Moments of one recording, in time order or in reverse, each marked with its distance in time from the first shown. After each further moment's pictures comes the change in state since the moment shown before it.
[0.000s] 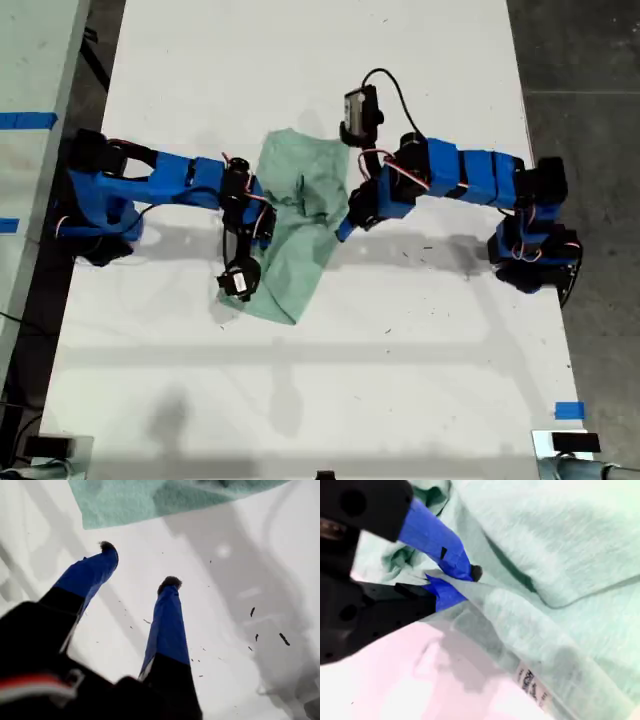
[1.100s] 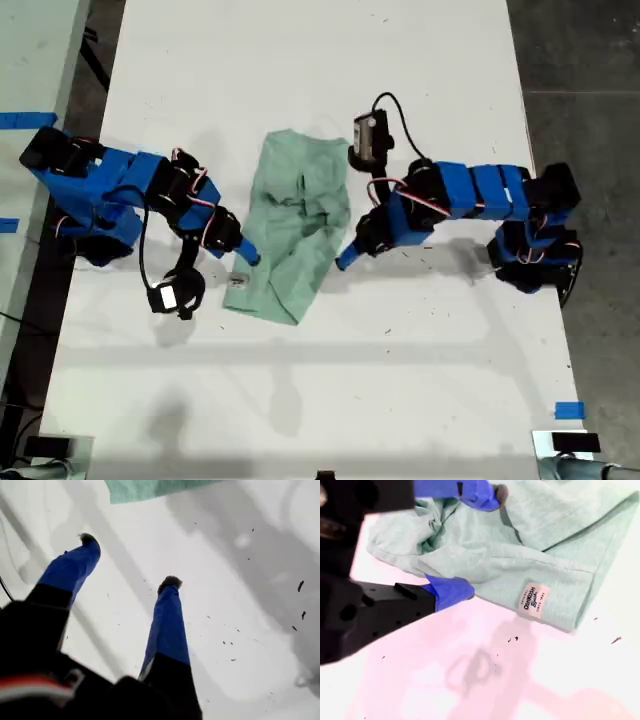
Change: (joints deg) arm 0 13.4 23.7 3.5 16.6 -10.7; arm 1 -10.2 2.9 1.5 1.0 10.9
